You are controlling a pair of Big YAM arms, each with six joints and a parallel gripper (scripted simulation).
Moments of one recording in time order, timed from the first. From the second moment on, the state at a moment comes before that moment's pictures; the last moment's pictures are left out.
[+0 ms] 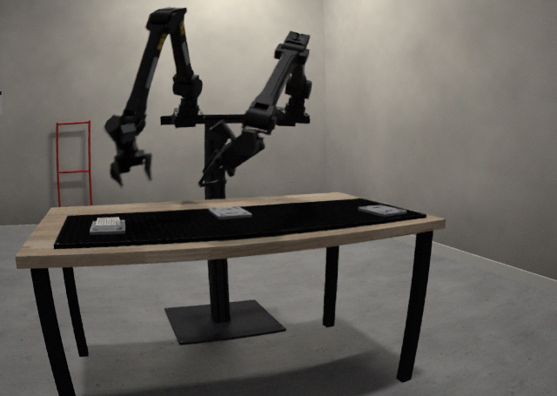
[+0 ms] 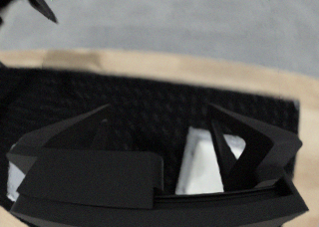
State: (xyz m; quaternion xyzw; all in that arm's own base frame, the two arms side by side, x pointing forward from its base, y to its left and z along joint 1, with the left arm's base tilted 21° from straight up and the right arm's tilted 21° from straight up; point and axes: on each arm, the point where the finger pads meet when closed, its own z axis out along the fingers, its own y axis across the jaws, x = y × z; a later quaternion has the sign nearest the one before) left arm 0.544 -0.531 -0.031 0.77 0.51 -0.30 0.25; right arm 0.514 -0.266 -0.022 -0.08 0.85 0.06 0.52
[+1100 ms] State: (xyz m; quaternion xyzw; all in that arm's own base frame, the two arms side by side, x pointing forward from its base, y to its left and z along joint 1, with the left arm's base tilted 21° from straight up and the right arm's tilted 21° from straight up) left arm 0.396 -0.627 -0.131 0.69 0.54 -0.20 0.44; right arm 0.457 -0.360 -0.135 -0.01 0.96 -0.01 0.28
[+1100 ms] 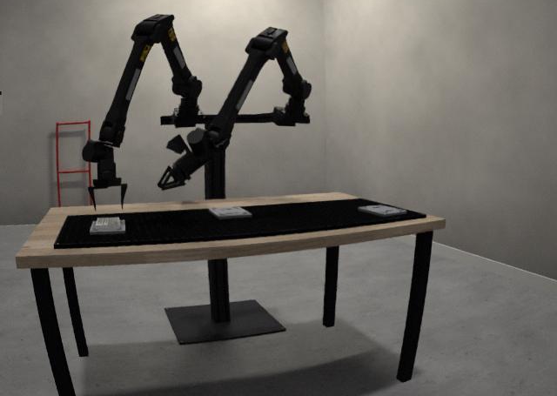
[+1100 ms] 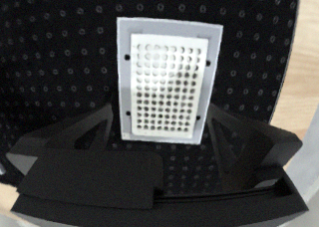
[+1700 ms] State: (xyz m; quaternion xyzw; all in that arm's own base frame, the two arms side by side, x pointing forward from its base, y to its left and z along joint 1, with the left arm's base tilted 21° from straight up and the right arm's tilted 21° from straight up) left arm 0.300 -0.613 -0.091 0.56 0.54 -0.23 0.58; right arm 0.463 -0.361 -0.144 0.01 0.98 -0.01 0.18
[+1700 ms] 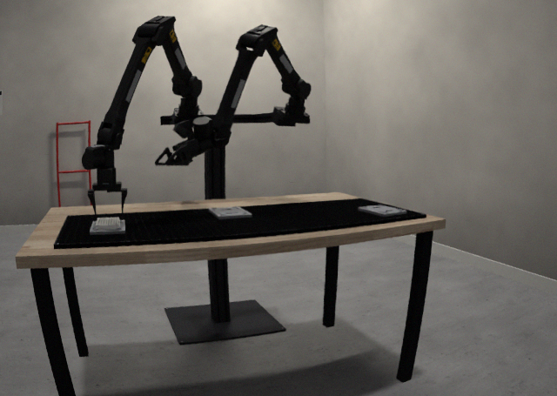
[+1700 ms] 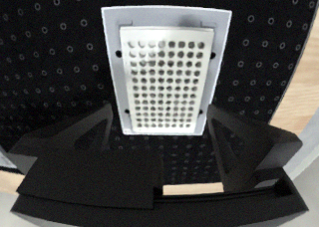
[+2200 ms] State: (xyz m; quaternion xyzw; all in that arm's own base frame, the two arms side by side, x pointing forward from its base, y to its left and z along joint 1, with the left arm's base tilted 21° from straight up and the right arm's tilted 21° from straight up) left arm 0.284 -0.608 -0.077 0.53 0.55 -0.24 0.60; right arm 0.467 -0.365 -0.163 0.02 0.98 -0.01 0.17
